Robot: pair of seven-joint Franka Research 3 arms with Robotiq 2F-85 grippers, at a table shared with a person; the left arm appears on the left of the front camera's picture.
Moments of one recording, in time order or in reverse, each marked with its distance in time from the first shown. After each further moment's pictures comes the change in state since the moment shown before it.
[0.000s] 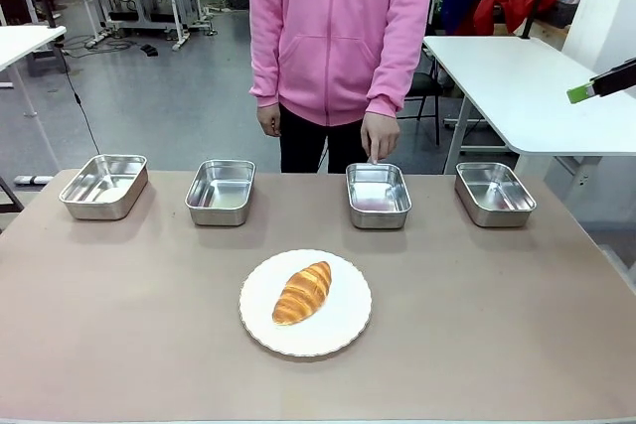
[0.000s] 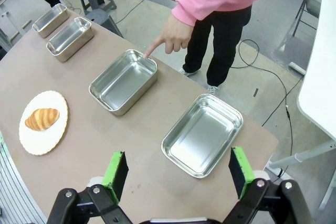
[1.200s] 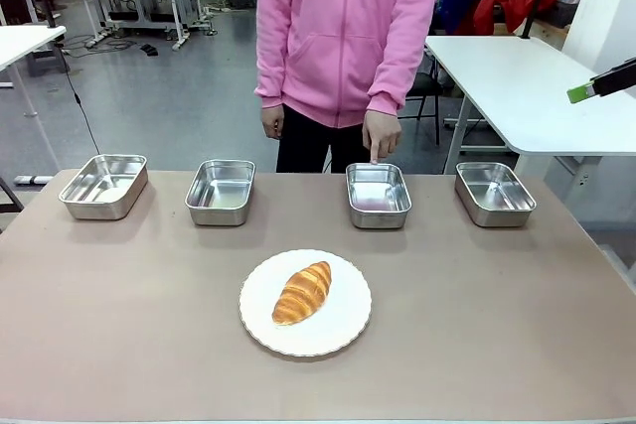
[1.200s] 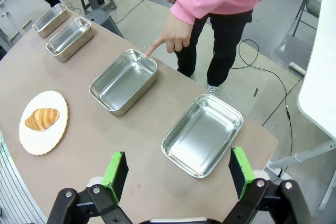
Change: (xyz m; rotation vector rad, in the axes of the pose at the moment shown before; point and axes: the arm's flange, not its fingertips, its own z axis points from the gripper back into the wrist) left arm 0.000 0.000 0.000 0.000 0.000 0.000; right arm 0.000 0.000 0.000 0.000 0.000 0.000
